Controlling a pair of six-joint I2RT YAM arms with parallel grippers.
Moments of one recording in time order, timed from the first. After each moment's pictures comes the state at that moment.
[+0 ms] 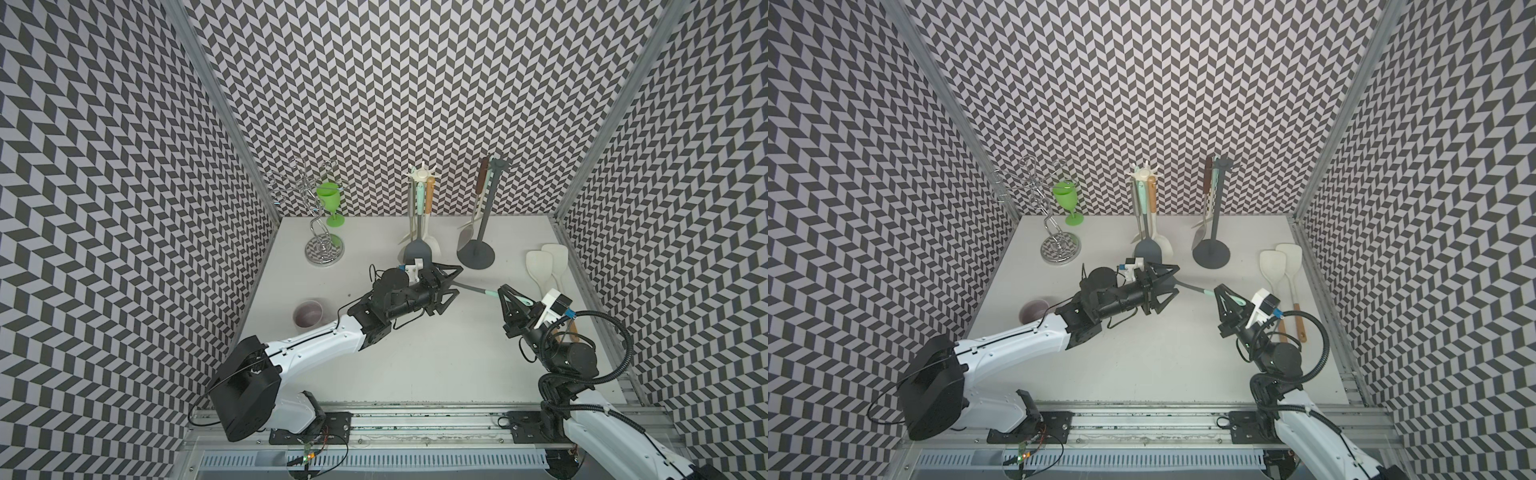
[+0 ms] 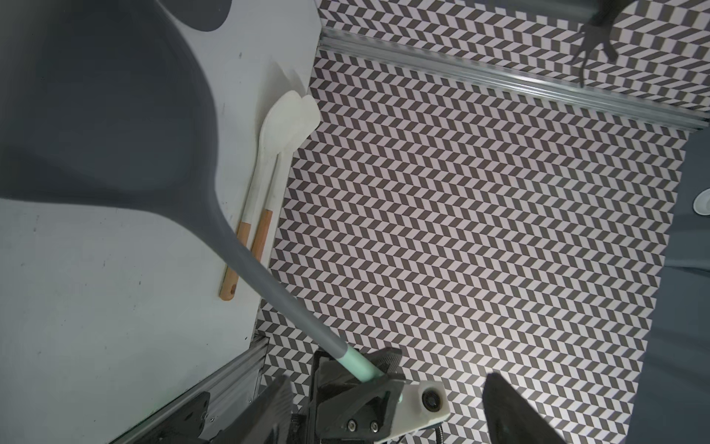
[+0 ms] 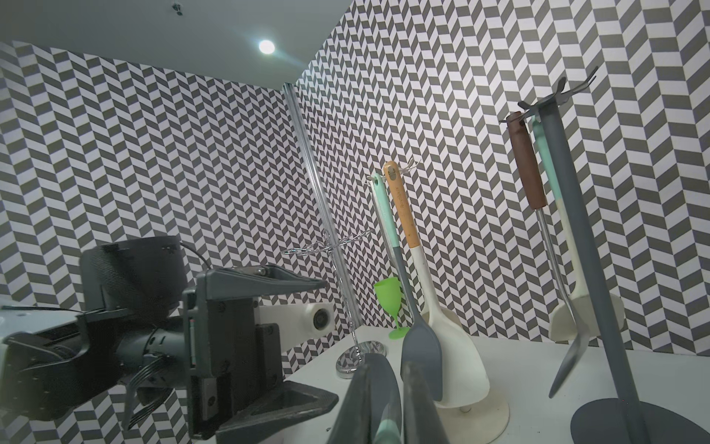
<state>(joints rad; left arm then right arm) -0.86 1.43 0.90 0.44 0.26 -1.75 0.37 0.62 0.05 1.00 -0.24 0.40</state>
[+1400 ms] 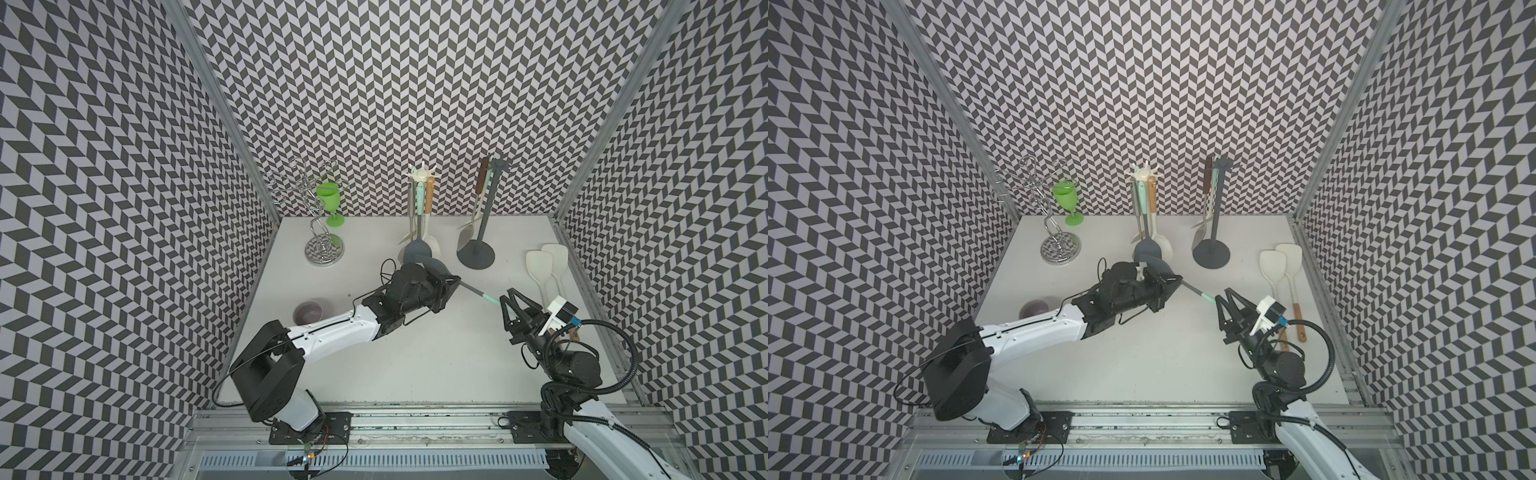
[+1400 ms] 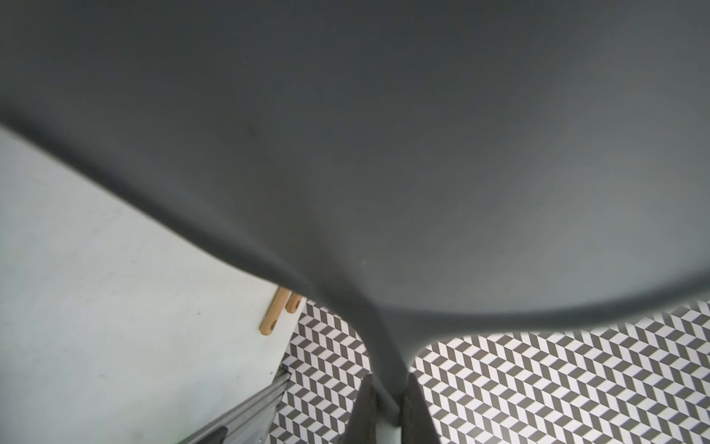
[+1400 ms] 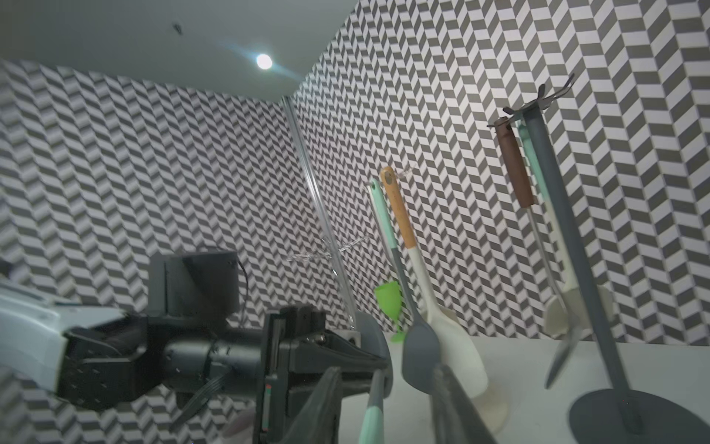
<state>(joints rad) -0.87 1.49 0.94 0.27 0.13 -1.76 0.37 0.50 0.01 0.91 -0.23 0.46</state>
